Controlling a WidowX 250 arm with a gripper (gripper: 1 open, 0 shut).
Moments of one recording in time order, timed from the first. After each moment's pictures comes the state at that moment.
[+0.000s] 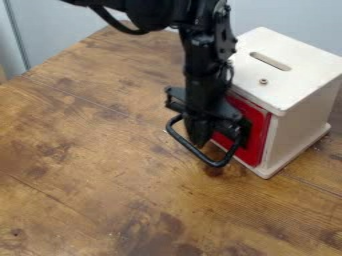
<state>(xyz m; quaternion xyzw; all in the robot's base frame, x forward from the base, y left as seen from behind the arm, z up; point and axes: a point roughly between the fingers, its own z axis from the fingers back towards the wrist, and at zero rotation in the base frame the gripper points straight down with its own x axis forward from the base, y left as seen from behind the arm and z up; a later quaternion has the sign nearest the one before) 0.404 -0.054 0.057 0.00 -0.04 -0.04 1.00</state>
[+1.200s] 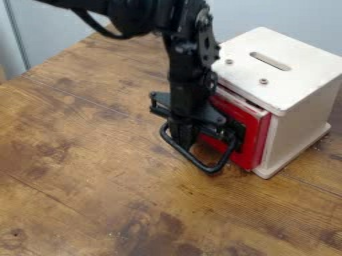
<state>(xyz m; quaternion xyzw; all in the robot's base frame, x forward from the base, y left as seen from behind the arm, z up) 0.404 -0.044 0.062 0.00 -0.05 -0.03 1.00</state>
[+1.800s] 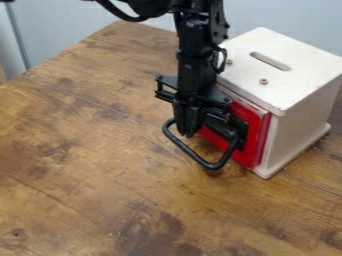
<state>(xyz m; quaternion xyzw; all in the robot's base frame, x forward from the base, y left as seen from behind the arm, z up) 0.420 -0.042 0.069 0.00 -0.03 -0.03 1.00</state>
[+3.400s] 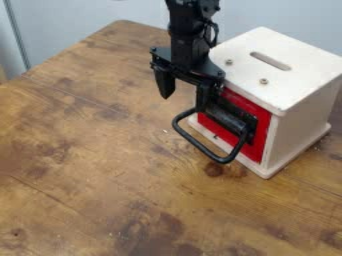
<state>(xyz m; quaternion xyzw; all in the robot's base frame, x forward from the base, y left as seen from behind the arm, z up) 0.445 -0.031 0.097 0.02 -0.12 -0.03 0.99</state>
